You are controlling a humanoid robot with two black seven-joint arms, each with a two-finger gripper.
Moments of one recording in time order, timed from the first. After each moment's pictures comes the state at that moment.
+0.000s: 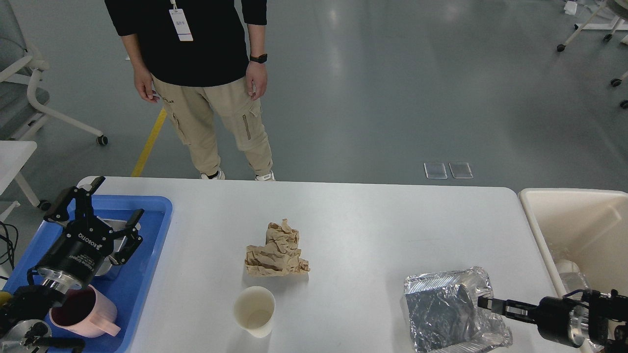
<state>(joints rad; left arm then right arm) 0.05 0.40 -1.33 -1.33 0.37 -0.33 -0.18 0.57 -0.69 -0.25 0.79 -0.94 0.00 0.78</state>
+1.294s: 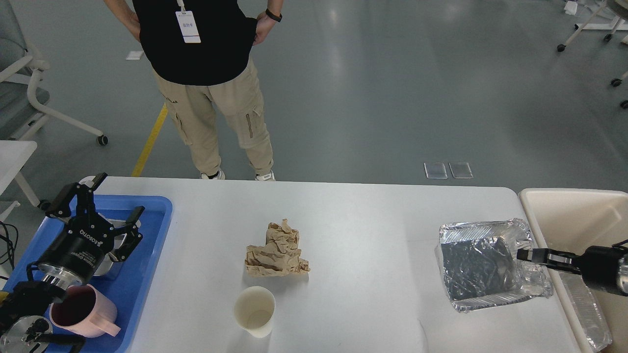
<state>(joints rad) 0.04 0.40 -1.33 -1.32 0.41 -0.32 -0.18 0.83 -0.85 -0.30 0.80 -0.93 0.21 0.75</state>
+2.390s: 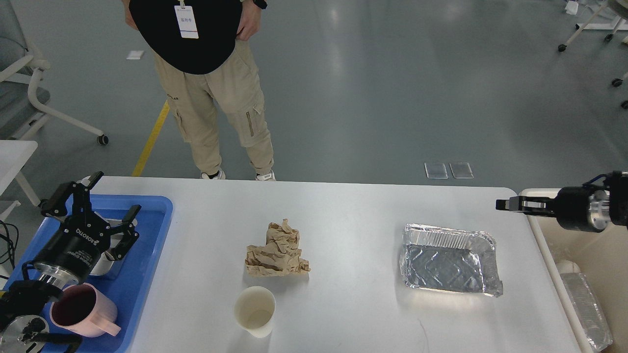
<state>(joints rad) 0.04 0.40 -1.34 -1.32 0.42 -0.32 -0.18 1.08 -0.80 -0.44 0.76 -0.80 0.25 0.72</state>
